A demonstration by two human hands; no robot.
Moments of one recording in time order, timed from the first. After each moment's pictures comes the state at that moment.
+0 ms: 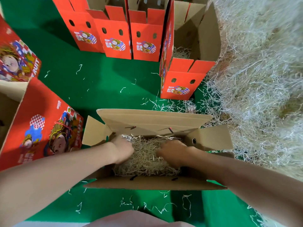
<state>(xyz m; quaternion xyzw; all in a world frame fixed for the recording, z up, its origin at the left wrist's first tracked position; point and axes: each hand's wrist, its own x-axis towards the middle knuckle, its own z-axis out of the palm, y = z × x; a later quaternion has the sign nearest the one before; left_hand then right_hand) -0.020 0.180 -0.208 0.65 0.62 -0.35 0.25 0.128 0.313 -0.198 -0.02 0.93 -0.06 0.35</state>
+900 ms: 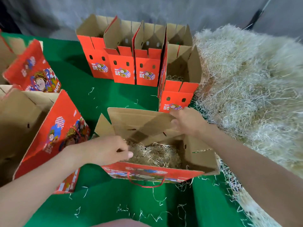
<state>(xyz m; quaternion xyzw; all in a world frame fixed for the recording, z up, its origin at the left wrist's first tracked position) 0.001 0.123 -0.061 0.54 0.77 -0.01 0.34 0.136 0.353 -0.057 0.18 0.98 -0.02 0.05</state>
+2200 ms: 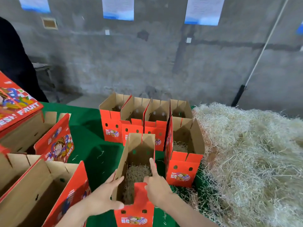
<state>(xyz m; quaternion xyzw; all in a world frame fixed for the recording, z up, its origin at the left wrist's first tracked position) -0.088 0.128 -0.081 0.42 0.81 0.23 0.34 0.034 0.293 -0.072 0.19 0.97 -0.08 0.08</state>
